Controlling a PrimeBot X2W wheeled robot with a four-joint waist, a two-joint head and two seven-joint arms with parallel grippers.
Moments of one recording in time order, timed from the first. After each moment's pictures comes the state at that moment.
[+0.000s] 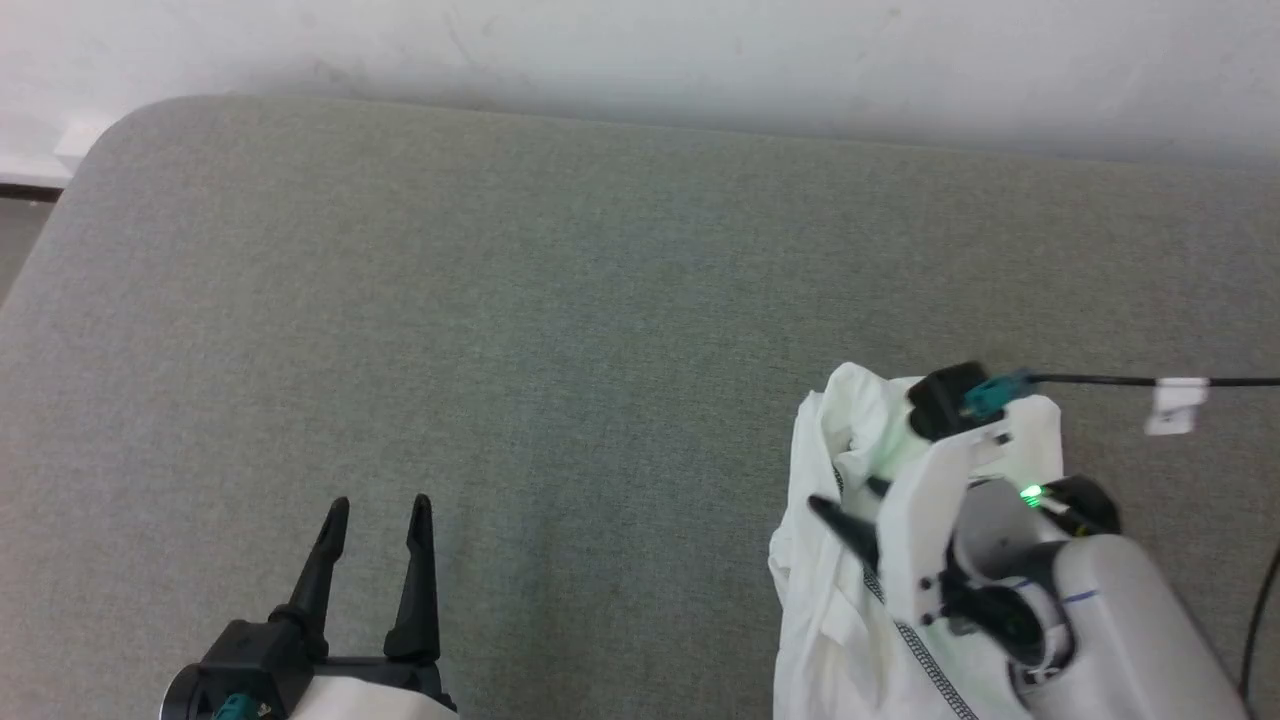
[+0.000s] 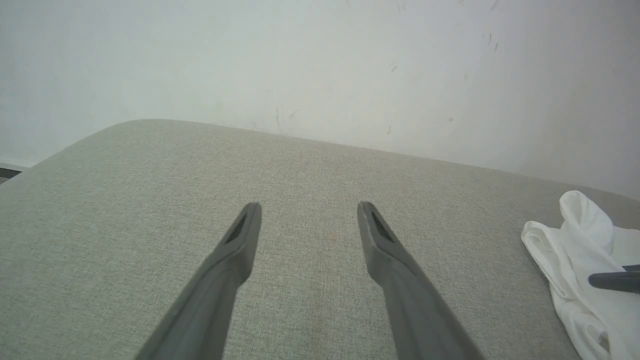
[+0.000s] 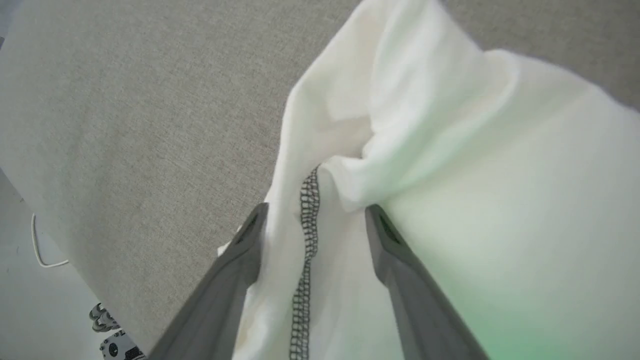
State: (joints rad) left arm 0.13 0.17 -0.14 -0.07 -0.30 0.07 -0.26; right arm -0.26 -0.08 0.21 0.16 0.38 0.13 0.79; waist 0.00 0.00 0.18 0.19
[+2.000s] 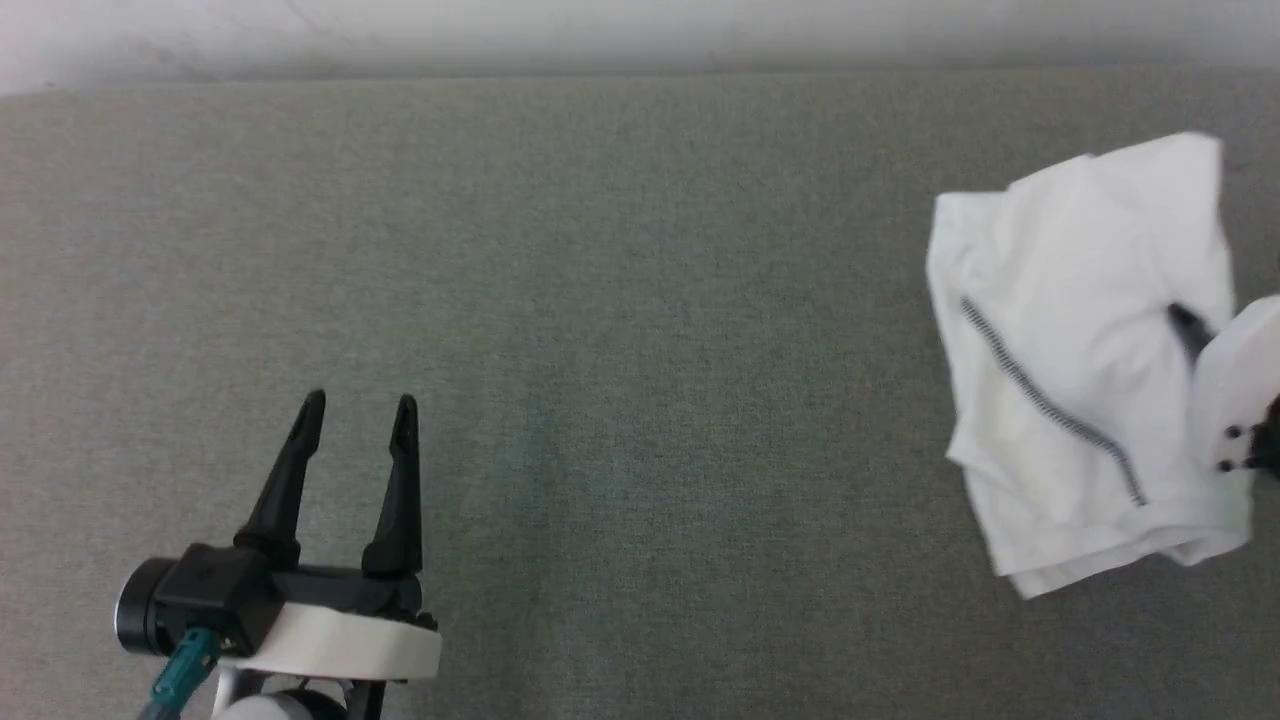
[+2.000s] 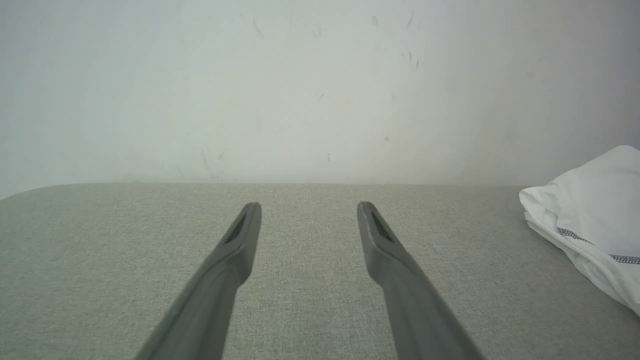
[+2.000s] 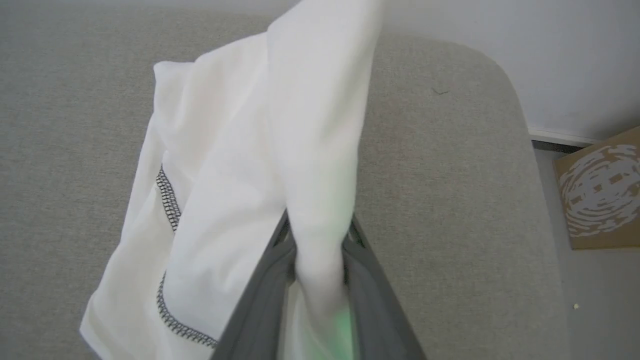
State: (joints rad) left arm 0.03 0.23 -0.14 -0.18 -0.27 0.06 -0.22; right arm -0.36 -0.28 -0.14 0.06 0.23 0.13 0.74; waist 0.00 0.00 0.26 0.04
